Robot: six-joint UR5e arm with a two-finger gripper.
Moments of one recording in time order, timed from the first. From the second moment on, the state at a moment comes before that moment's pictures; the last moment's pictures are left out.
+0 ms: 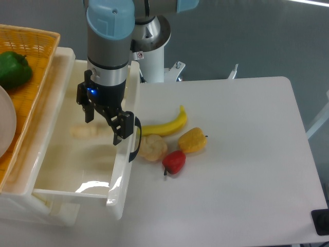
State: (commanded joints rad) arm 2.25 -1.73 -1.49 -1.26 1.32 0.91
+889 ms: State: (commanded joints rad) arm 2.51 -1.72 -1.48 -1.14 1.32 0.92
